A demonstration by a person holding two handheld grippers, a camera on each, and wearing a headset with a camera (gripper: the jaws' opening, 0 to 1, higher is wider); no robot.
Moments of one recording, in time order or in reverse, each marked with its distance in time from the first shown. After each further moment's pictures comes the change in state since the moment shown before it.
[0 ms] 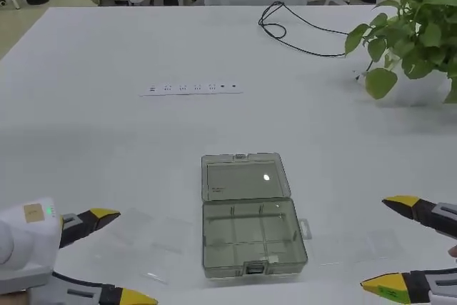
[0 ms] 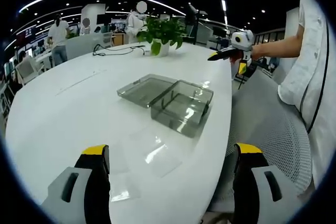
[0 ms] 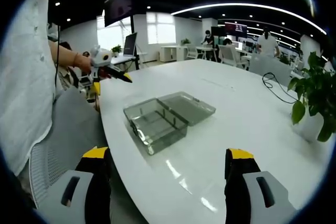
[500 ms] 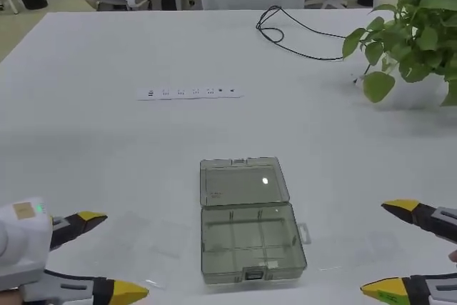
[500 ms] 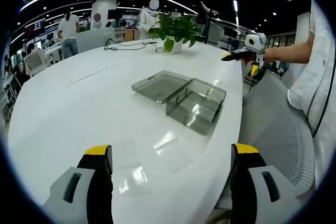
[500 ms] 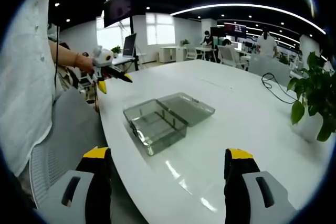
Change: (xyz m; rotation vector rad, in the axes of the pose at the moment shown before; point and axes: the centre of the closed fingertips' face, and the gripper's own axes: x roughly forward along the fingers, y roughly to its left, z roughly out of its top) left arm -0.007 0.024 -0.005 -0.061 0.025 0.077; right arm -0.001 0.000 0.002 0.003 -0.006 -0.005
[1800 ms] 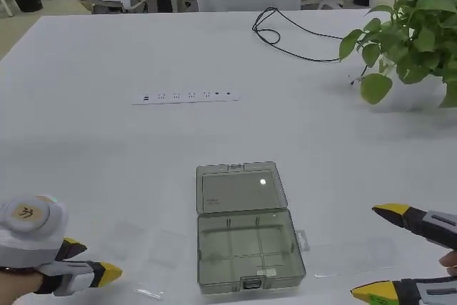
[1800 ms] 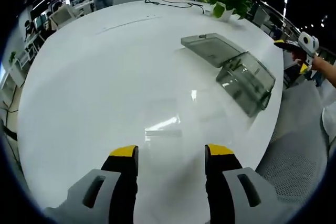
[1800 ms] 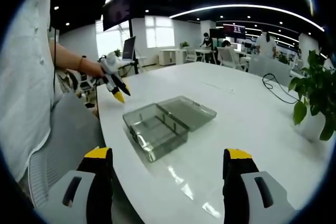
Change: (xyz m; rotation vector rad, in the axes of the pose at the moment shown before) left arm 0.008 0.057 -0.058 -0.245 0.338 0.246; right arm 0.009 -0.002 0.005 0.017 -0.024 0.004
